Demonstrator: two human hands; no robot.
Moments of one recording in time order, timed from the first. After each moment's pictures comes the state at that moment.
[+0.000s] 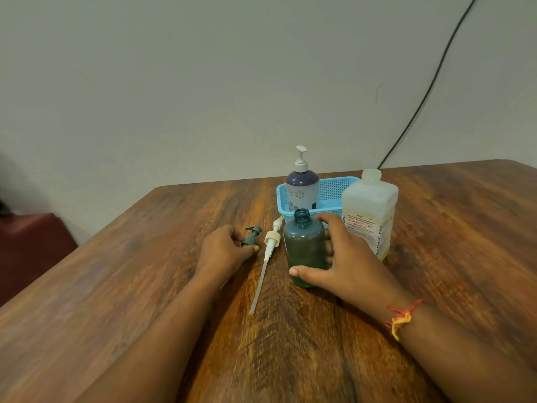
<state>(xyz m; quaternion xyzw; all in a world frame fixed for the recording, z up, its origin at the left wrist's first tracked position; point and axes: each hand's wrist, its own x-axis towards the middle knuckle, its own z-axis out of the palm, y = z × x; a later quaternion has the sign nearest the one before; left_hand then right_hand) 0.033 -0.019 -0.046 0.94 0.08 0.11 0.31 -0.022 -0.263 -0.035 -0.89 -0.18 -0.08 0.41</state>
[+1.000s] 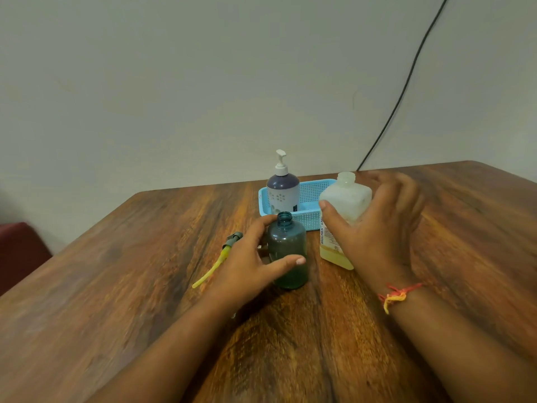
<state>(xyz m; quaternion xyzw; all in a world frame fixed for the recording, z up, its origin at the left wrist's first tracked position) -0.018 -0.086 -0.033 0.87 -0.17 0.07 0.47 -0.015 -0.297 -0.016 -0.82 0.02 -0.47 0.32</state>
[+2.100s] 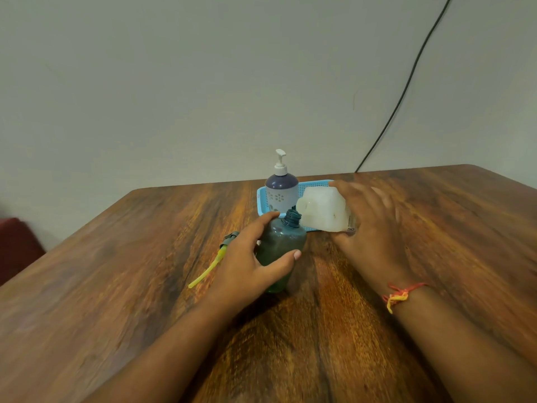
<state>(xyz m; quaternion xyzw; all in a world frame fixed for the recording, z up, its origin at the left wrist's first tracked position) -0.025 -0.088 -0.032 0.86 -0.19 0.14 0.45 0.006 -0.315 -0.035 -0.85 -0.13 -0.44 0.27</state>
